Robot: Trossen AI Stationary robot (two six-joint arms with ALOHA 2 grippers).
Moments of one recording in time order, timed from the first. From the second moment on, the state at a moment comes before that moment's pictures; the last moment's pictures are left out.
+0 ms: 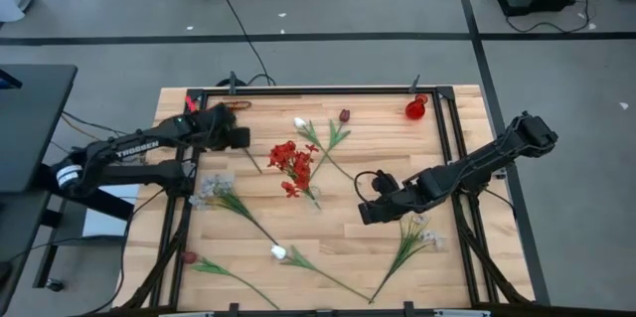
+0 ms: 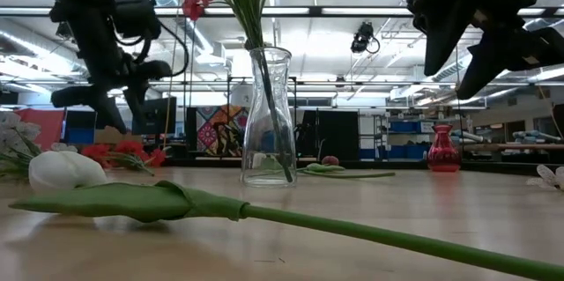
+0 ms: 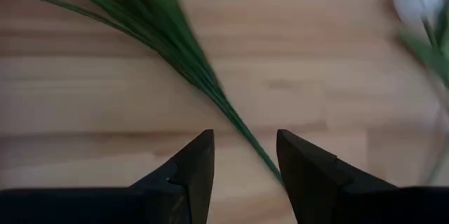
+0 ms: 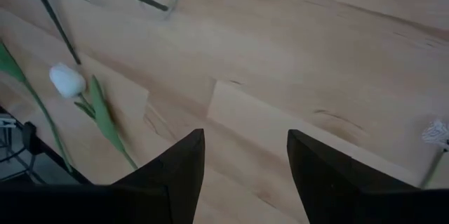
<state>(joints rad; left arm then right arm) 0.61 0.94 0.58 -0.72 -0.08 -0.98 0.39 1.43 0.94 -0.60 0.13 1.65</state>
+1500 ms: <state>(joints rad) 0.86 1.30 0.57 -0.47 -0.09 -1.02 0.34 1.43 0.94 -0.60 0.08 1.61</state>
